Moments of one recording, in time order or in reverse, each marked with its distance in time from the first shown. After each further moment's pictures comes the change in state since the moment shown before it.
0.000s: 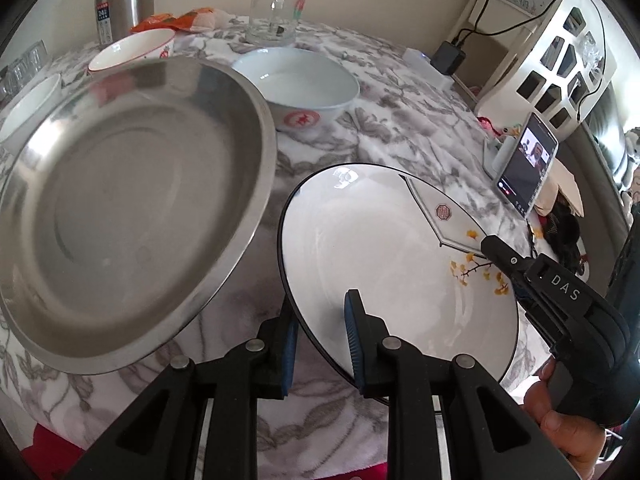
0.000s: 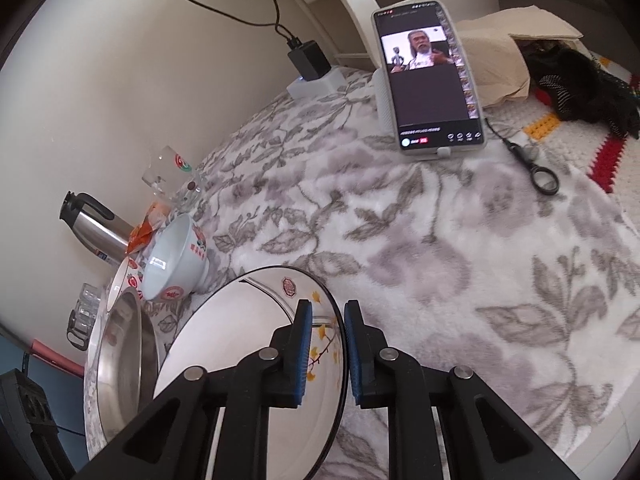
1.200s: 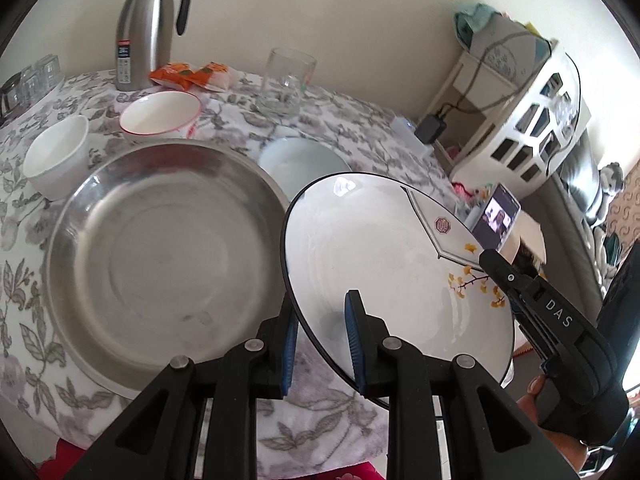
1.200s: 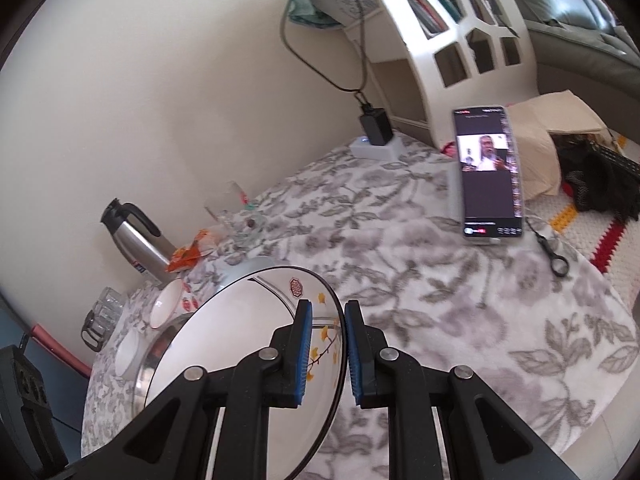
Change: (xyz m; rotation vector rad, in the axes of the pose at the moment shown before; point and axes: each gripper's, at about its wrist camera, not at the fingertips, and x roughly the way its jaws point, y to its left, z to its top) left arm -0.076 0.032 0.030 -0.044 -0.153 -0.086; right arm -0.050 0.085 0.012 -0.134 -0.152 0.058
